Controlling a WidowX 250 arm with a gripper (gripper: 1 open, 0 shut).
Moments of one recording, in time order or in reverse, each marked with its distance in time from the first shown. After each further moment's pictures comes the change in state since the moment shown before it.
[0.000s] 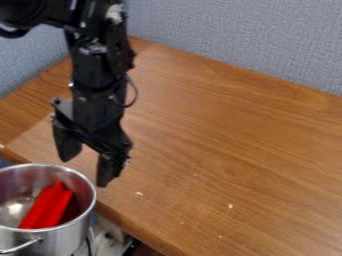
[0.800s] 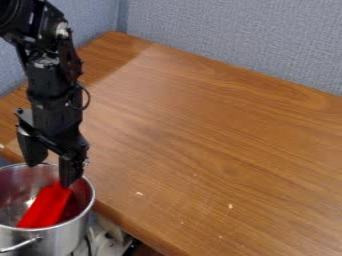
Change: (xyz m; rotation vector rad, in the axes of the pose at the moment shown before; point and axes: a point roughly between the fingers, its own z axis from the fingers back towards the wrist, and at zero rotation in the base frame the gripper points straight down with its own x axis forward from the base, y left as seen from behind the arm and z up) arm -0.003 0.046 -0.031 -0.035 0.011 0.061
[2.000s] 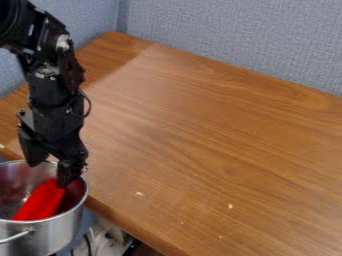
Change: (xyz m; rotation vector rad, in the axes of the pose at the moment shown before) arm 0.002 -0.001 -0.007 0.048 -0.058 -0.044
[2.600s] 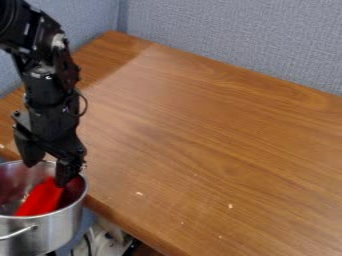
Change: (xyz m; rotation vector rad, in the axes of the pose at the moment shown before) arm -0.002 0.004 -0.001 -0.009 -0.001 0.088
